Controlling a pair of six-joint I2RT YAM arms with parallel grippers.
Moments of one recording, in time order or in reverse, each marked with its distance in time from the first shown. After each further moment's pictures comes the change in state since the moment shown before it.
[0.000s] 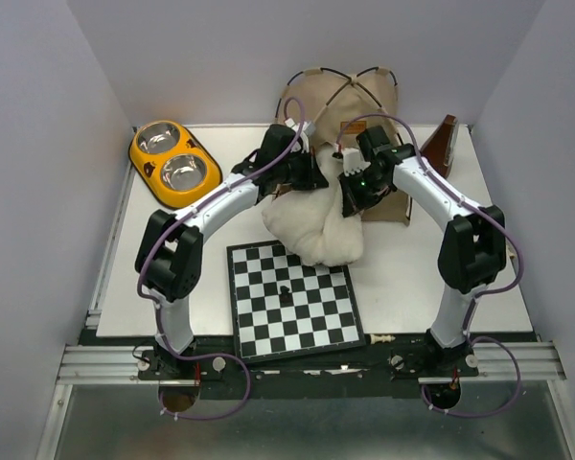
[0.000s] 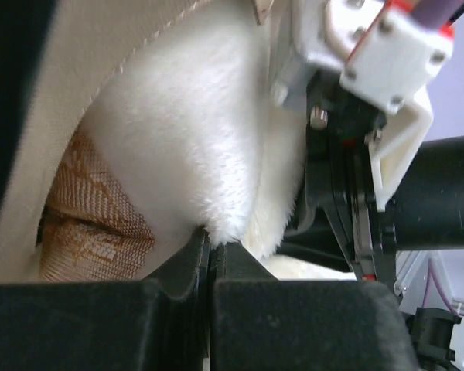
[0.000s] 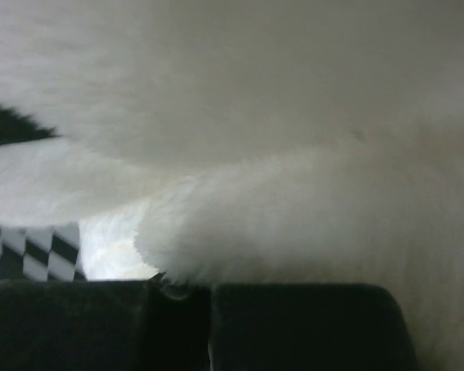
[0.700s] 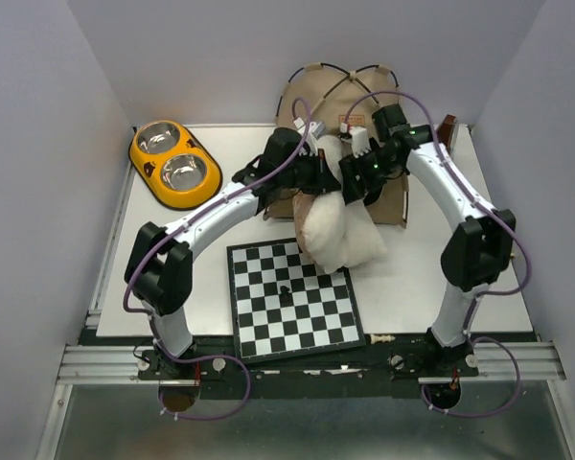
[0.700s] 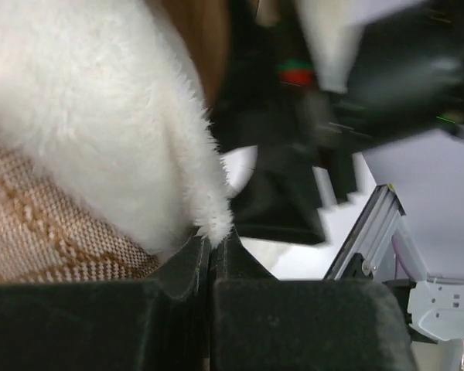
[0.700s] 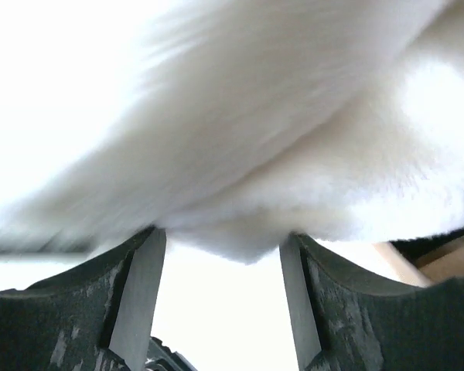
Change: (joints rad) left arm -0.083 -0.139 -0.116 0.062 -0.006 -0.032; right arm -0.053 0.073 0.212 -0.177 -0.149 -0.195
